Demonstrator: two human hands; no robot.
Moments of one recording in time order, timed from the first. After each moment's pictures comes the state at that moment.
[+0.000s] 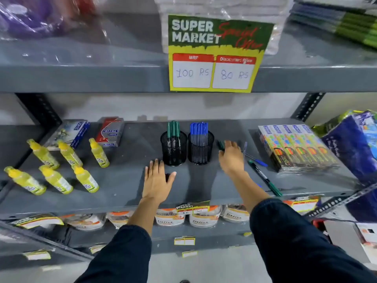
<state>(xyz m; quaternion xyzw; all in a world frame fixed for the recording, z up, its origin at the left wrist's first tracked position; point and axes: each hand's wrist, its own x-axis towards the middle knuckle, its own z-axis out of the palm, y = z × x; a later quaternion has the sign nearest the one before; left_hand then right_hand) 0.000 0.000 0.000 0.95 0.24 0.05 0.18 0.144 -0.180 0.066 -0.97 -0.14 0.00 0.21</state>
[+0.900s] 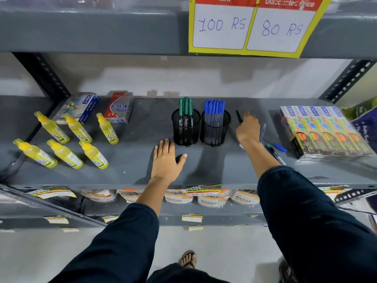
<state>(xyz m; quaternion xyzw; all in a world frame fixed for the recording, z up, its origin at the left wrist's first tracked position) 0.005 0.005 -0.007 0.95 0.24 0.06 0.18 0.187 -0.162 0.066 -0.96 -0.10 -0.01 0.28</state>
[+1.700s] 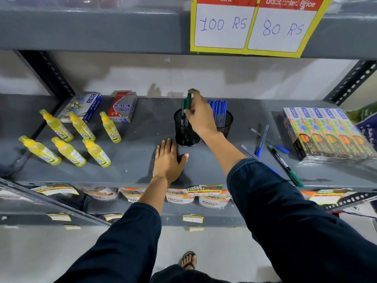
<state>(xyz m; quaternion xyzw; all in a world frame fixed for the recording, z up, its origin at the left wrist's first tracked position) 0.003 0.006 -0.008 0.95 0.24 0.07 0.20 0.131 -0.054 0.097 -0.84 -0.34 -0.01 0.43</state>
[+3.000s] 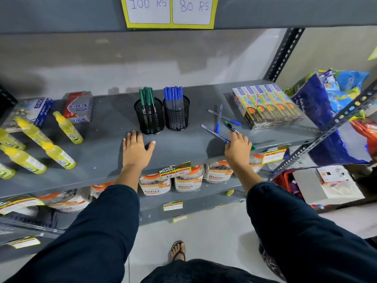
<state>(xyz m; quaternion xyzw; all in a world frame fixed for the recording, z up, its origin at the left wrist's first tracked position) 0.004 0.005 -0.010 0.96 0.23 0.06 0.17 0.084 -0.277 0.019 -0.98 -0.06 -0.07 0.18</state>
